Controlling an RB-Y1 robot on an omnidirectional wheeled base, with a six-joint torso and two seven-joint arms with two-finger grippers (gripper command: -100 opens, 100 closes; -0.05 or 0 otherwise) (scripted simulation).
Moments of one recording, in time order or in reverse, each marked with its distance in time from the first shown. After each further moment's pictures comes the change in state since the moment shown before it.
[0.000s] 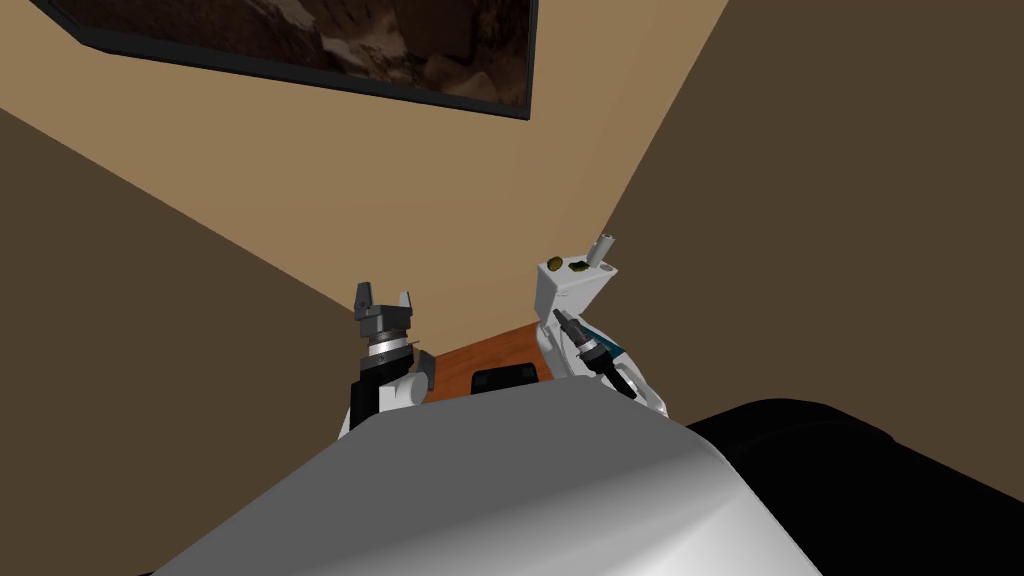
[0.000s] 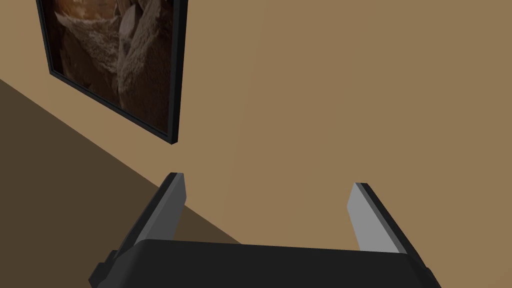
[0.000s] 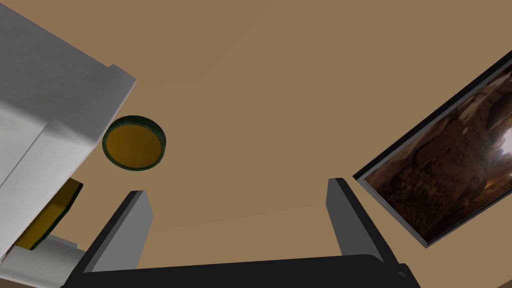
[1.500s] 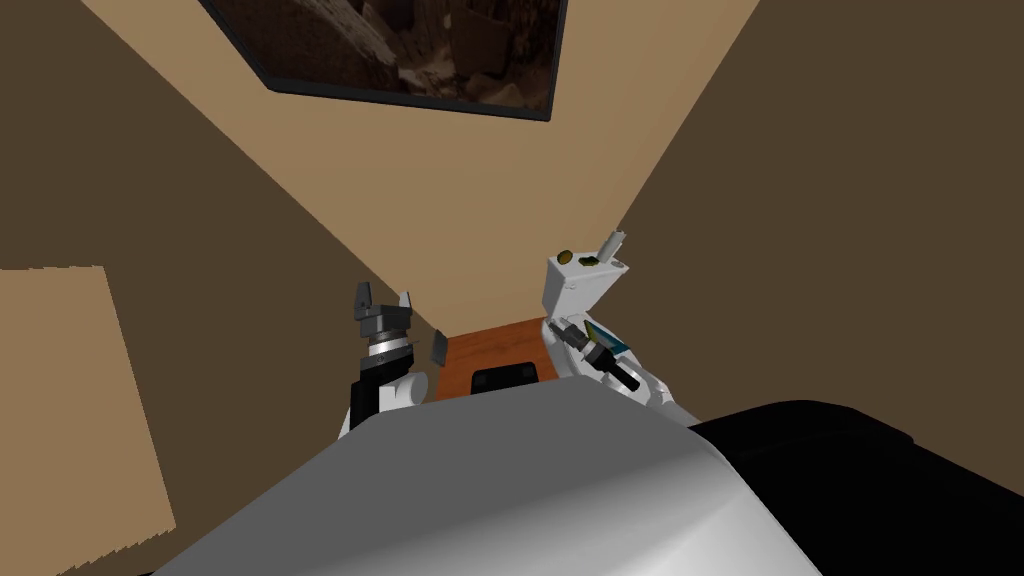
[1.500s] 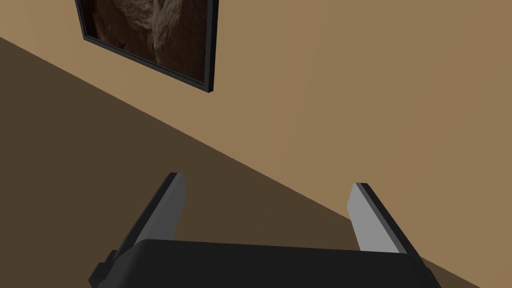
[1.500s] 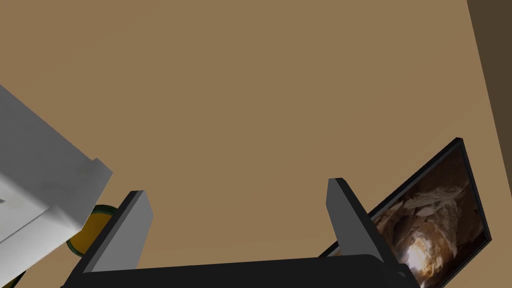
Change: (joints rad) left arm 0.000 0.000 0.000 0.000 0.000 0.000 0.000; right arm -0.133 -0.251 0.155 0.242 0.005 -0.077 0.121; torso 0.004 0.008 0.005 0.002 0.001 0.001
